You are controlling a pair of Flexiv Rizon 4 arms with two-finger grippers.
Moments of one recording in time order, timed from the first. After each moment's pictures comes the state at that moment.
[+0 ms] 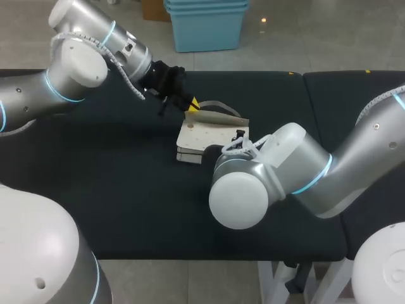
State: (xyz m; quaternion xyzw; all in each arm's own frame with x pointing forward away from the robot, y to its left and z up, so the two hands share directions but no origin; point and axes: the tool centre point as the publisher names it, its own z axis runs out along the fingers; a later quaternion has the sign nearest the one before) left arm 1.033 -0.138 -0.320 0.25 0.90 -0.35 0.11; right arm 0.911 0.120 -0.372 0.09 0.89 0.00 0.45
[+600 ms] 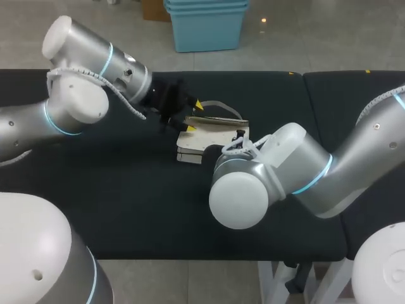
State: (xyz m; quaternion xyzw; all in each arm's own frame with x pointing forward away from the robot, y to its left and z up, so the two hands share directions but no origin) left arm 1.003 -0.139 -0.329 0.26 0.89 -0.33 0.19; right arm 0.911 0.119 -0.372 0.09 0.89 0.00 0.45
